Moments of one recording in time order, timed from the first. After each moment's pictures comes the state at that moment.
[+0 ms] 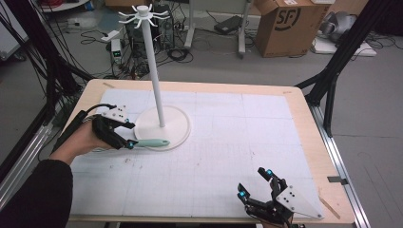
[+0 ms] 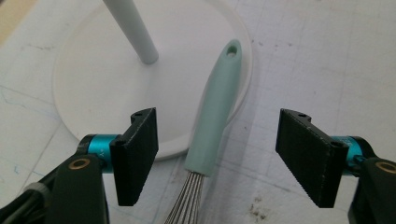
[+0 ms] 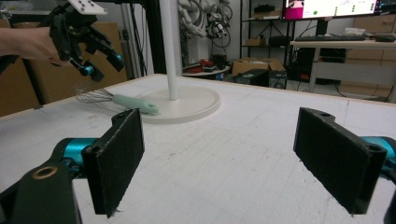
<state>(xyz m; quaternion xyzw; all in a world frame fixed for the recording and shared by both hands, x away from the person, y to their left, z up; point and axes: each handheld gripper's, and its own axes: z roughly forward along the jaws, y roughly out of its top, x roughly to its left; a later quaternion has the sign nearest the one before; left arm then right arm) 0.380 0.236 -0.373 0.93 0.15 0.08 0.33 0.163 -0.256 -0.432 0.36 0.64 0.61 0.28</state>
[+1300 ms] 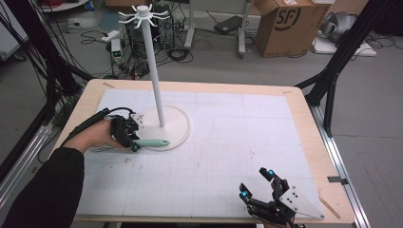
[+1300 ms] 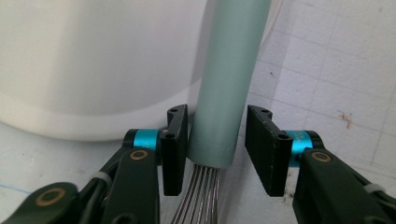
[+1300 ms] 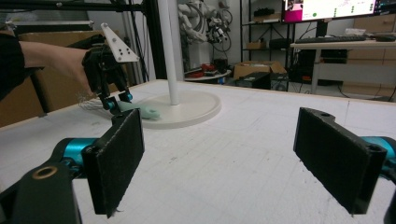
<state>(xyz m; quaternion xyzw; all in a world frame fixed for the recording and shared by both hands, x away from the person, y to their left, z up) 0.413 0.207 -0.414 0.98 0.13 0.00 0.15 0.162 -0.260 -0.433 0.36 0.63 0.63 0.27</state>
